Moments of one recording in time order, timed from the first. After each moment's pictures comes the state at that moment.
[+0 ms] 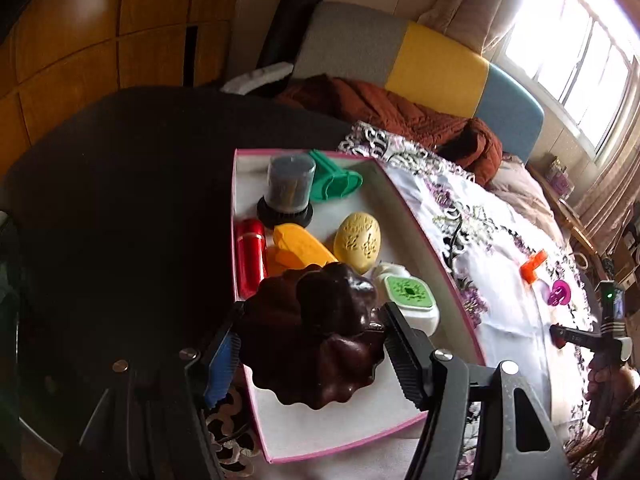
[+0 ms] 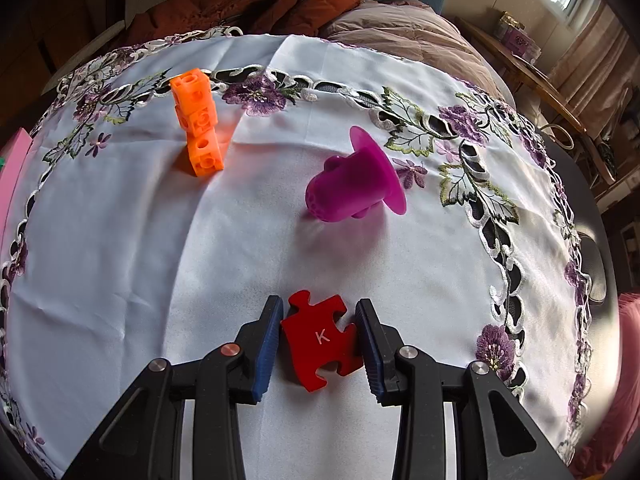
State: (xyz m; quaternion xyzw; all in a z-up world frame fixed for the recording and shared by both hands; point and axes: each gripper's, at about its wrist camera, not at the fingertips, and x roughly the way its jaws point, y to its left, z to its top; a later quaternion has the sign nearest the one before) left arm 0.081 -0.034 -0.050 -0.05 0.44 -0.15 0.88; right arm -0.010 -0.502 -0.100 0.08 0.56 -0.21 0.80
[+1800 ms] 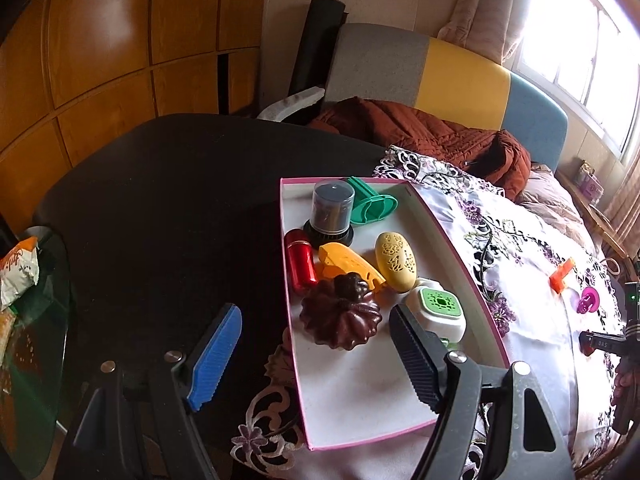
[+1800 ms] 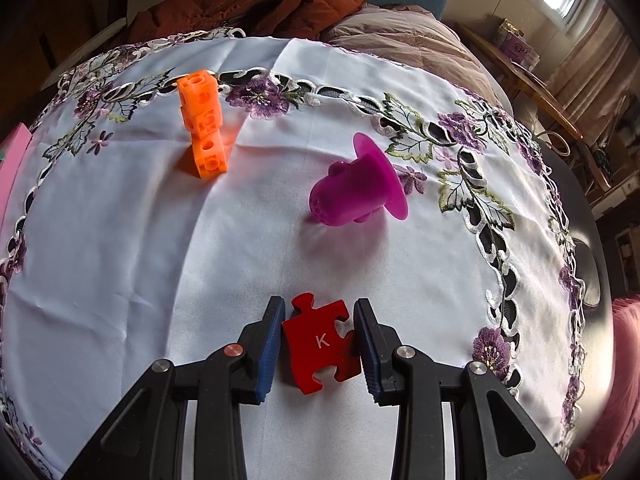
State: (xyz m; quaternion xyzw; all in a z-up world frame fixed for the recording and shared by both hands) left arm 0.064 -0.016 -0.024 -0.02 0.40 -0.08 0.91; right arm -0.012 -0.498 -0.097 0.07 0.56 -0.21 0.80
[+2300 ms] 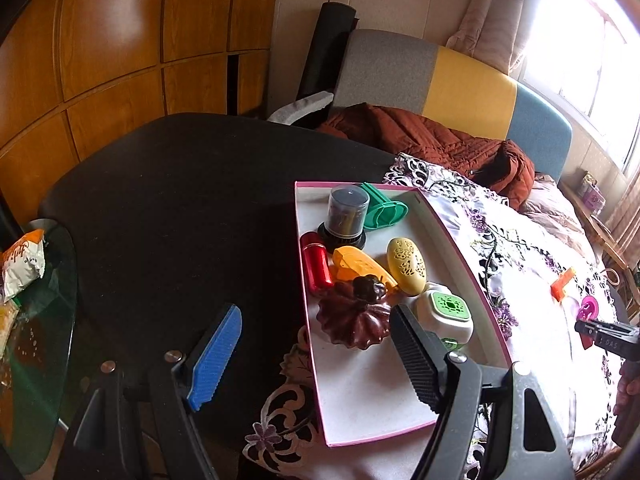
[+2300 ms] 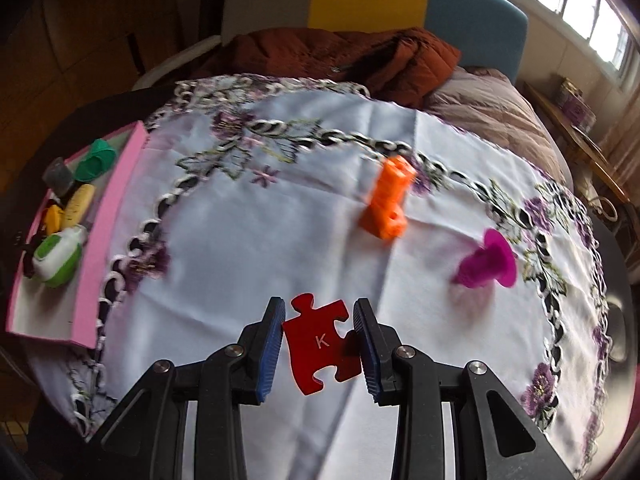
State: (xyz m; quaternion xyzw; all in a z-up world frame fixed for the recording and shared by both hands) left arm 0.061 0.000 -0.022 -0.04 0.40 -0.07 0.91; right arm 0.013 -0.391 -0.042 0.04 0.50 -0.08 0.86
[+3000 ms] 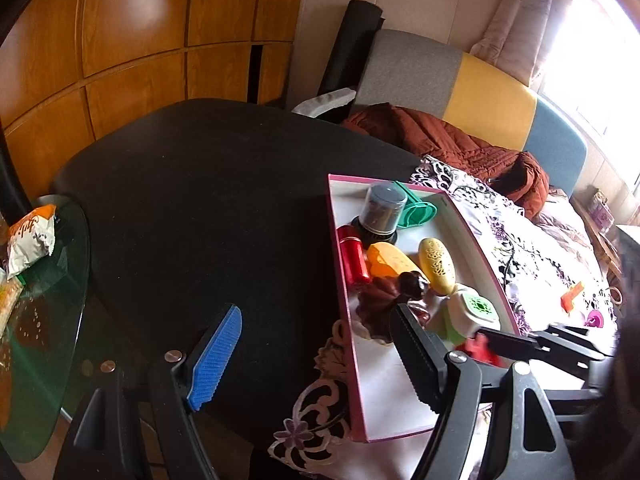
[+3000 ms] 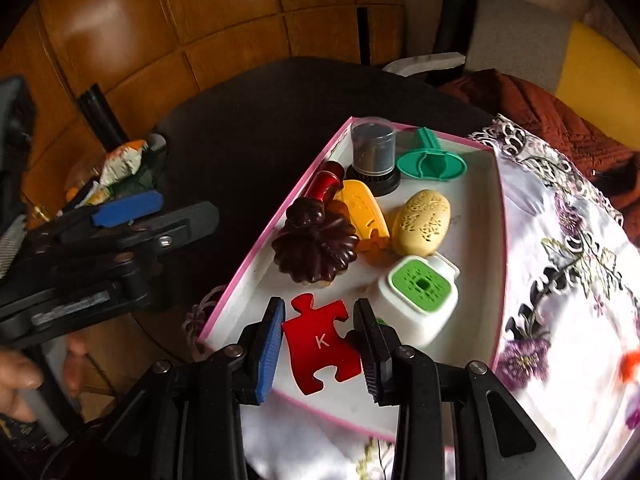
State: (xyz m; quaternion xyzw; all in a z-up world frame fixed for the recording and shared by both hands) left arm 0.063 0.032 -0.033 -0.07 0.41 -0.05 0.91; right arm 0.063 -0.130 -0.045 -0.05 0.47 0.22 0.85
